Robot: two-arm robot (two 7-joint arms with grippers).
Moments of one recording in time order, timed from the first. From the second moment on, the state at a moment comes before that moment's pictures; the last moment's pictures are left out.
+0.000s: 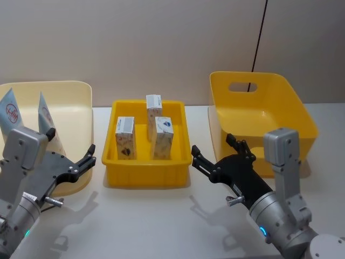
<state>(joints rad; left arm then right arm) -0.24 0.38 0.45 -1.63 -0.20 0.01 -0.01 -0.01 0.34 -0.23 -1.77 0.29 0.03 0.07</state>
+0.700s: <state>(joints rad) -0.24 0.38 0.45 -1.63 -0.20 0.01 -0.01 -0.01 0.34 -0.23 -1.77 0.29 0.03 0.07</state>
